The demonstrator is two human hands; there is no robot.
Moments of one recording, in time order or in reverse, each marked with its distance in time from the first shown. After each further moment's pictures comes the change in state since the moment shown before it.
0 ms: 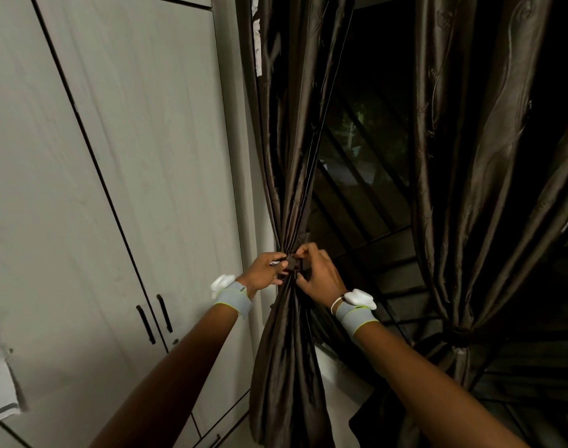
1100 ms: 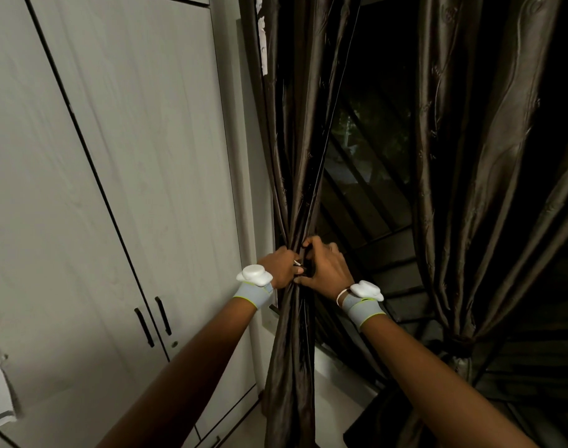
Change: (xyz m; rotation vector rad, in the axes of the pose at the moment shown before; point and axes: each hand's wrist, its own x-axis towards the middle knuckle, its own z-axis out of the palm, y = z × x) left_hand 0.013 0.028 0.014 0.918 -0.025 0.173; right_hand 0.016 0.006 -0.016 -0.265 -0.094 0.054
